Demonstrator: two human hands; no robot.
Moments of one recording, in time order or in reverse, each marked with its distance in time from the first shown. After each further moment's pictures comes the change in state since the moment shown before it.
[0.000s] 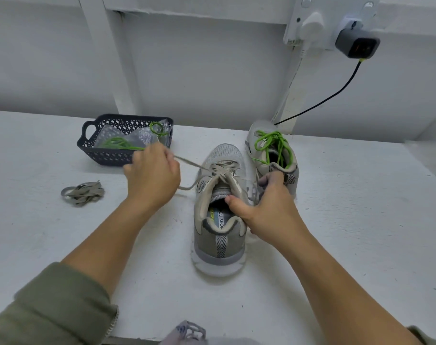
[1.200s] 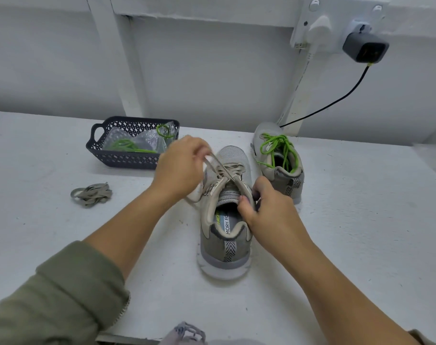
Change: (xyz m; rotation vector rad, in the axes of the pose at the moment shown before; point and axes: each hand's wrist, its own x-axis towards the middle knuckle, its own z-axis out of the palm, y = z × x) left_hand 0.018 0.017 0.006 -0.276 -0.075 0.339; right_hand -0.007 -0.009 0.000 -0.164 -0.011 -0.202
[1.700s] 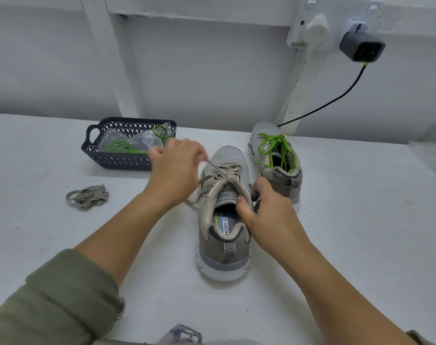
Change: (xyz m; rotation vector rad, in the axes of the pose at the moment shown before) left_hand -0.007 0.012 -0.006 0.284 -0.033 -0.034; right_hand 0.000 0.000 0.002 0.013 0.009 0.020
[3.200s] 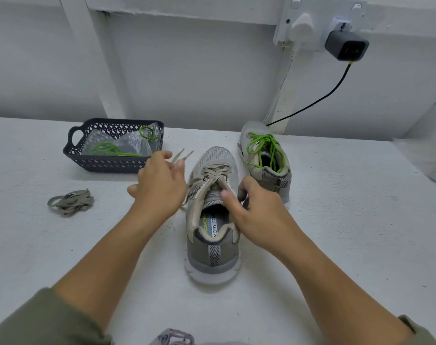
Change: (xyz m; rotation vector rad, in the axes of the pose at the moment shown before) left_hand -0.019 0.004 0.004 -0.248 -0.025 -0.407; right_hand 0.007 -0.005 -0.011 -0.010 -0.091 0.012
